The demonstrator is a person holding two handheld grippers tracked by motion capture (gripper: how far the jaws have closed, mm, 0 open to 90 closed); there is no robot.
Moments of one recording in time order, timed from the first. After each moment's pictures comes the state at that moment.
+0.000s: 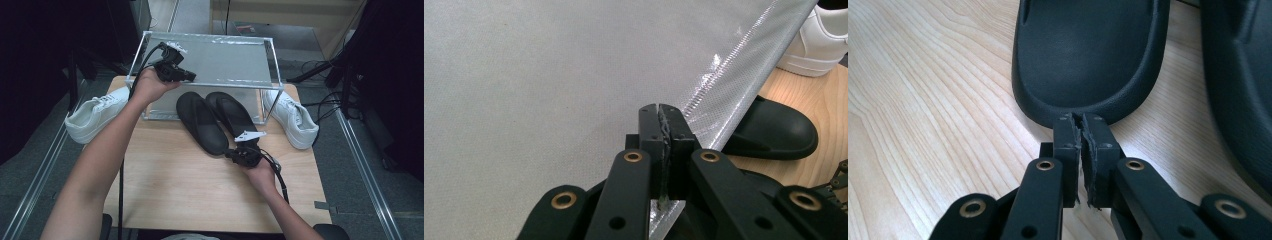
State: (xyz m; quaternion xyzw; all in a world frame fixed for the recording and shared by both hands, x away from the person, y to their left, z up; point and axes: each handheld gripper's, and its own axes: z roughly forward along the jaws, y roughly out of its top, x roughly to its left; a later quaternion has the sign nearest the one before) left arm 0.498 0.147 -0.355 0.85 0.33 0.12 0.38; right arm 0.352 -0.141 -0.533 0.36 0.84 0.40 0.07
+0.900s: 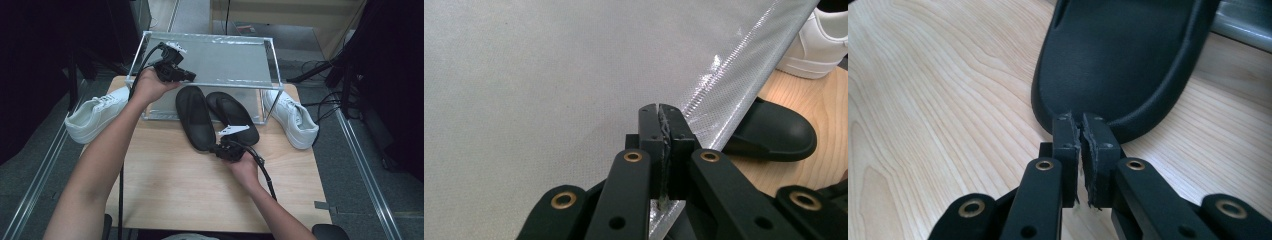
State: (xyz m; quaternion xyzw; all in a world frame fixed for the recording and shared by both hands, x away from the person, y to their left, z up) left arm 0.498 0.148 -0.355 0.85 0.33 0.12 0.39; right arm 0.366 -0.091 -0.532 0.35 0.84 0.42 0.04
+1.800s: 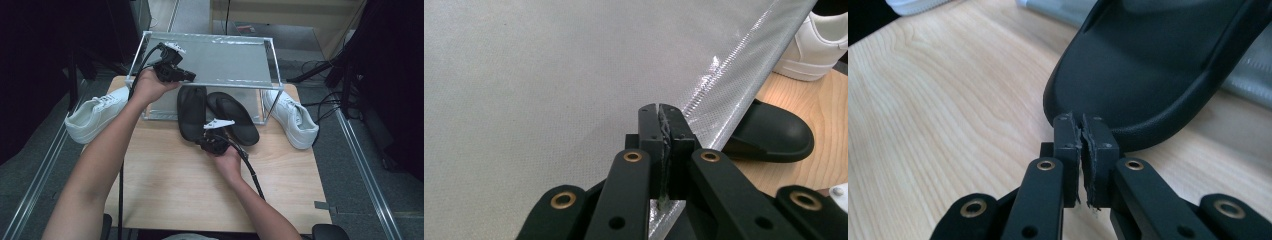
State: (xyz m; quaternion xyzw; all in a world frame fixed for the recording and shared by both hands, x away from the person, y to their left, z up) left arm 0.498 0.151 -0.358 0.85 0.33 0.12 0.40; right arm 0.383 -0.046 -0.530 0.36 0.81 0.45 0.06
